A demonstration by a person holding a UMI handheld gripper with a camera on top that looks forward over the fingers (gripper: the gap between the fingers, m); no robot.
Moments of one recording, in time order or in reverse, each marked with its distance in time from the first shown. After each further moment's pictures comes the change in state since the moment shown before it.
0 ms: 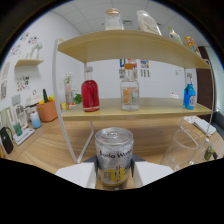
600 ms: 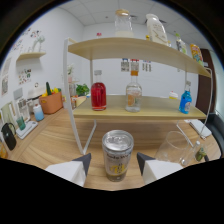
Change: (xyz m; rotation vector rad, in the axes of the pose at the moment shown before) arm -0.010 -0.002 -0.042 -0.107 0.015 -0.046
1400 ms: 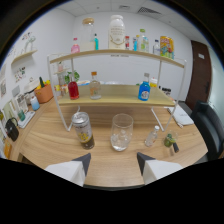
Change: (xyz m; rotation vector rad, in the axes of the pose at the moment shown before) arm 0.100 0.018 -0.125 -0.201 0.064 0.022
